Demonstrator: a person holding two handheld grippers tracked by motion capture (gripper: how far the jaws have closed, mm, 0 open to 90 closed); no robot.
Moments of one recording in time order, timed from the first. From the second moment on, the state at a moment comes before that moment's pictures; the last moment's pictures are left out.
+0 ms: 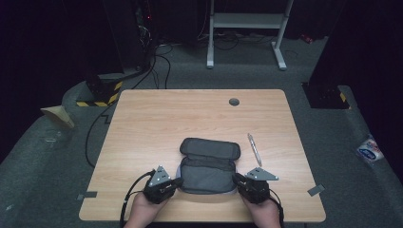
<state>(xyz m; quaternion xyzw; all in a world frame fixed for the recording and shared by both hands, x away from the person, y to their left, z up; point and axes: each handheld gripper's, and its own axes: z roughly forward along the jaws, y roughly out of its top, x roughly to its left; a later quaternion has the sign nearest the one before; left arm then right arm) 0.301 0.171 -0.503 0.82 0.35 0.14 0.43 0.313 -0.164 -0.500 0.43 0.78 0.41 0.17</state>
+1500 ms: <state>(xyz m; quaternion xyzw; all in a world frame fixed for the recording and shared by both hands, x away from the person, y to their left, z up) 0.340 0.169 -0.502 0.77 0.41 0.18 0.45 0.371 -0.144 -0.501 0.44 0.77 0.40 0.24</state>
